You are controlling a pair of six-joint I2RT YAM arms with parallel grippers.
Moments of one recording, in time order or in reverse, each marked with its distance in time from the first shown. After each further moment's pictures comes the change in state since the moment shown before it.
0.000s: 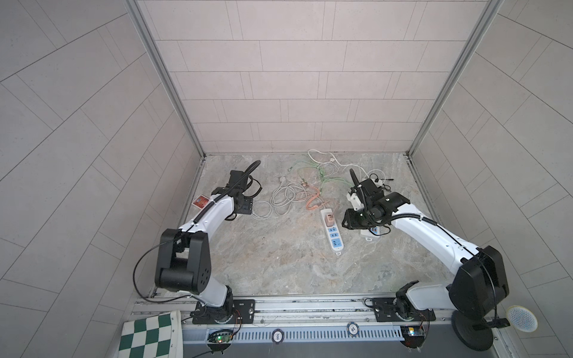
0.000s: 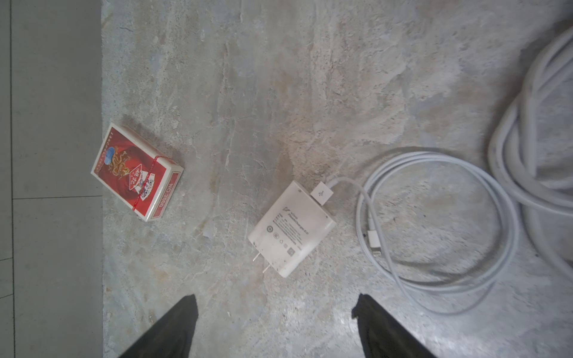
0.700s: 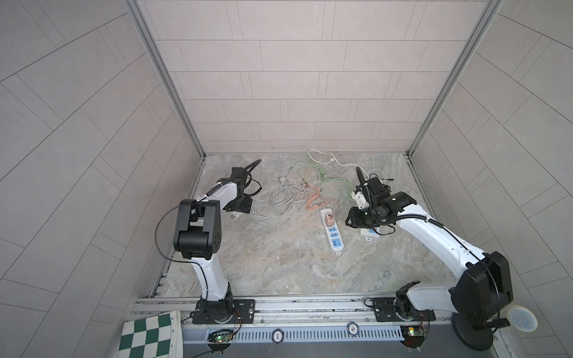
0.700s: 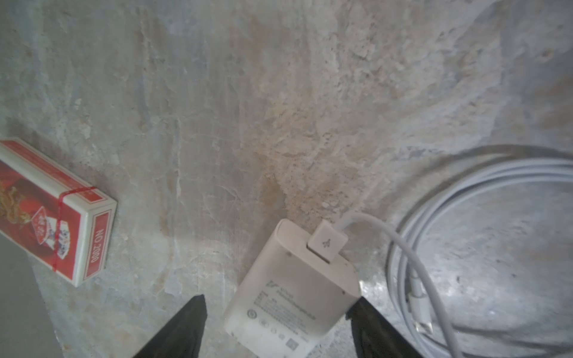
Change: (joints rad) left arm 0.073 0.291 0.176 -0.062 0.085 0.090; right arm -0.043 -0.031 0.000 -0.019 -0.013 -0.003
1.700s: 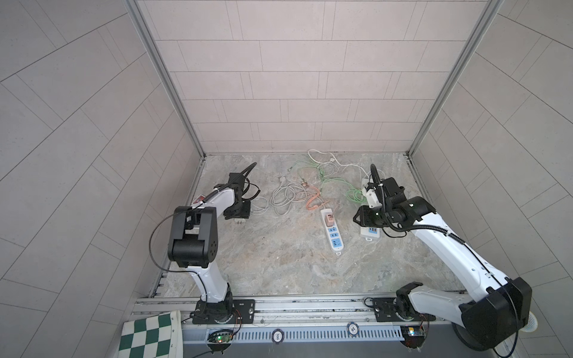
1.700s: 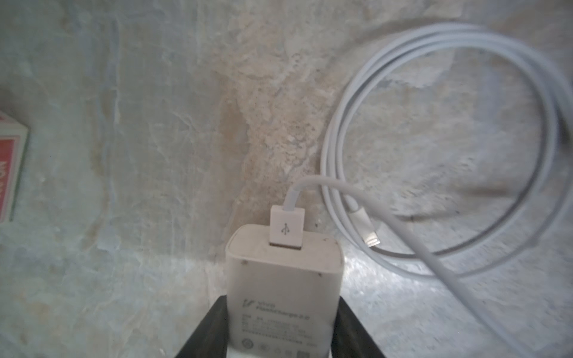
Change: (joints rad) left arm -0.010 -0.176 -0.155 0.014 0.142 -0.151; right arm -0.052 -0.157 -0.005 -0.034 0.014 -0.005
